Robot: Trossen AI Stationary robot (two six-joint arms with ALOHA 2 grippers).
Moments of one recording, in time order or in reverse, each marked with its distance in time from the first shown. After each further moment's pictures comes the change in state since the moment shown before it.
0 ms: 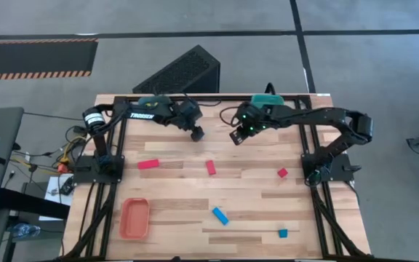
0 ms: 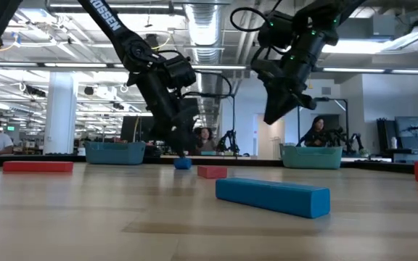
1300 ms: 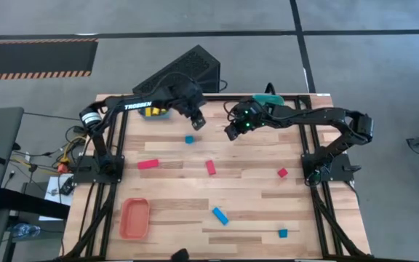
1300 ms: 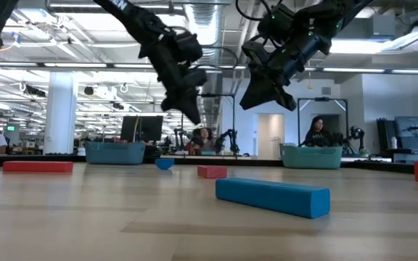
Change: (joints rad) left arm 0.052 -0.023 0.299 -0.326 0.103 0.141; right arm -0.019 -0.003 -0.039 0.309 -0.156 0.052
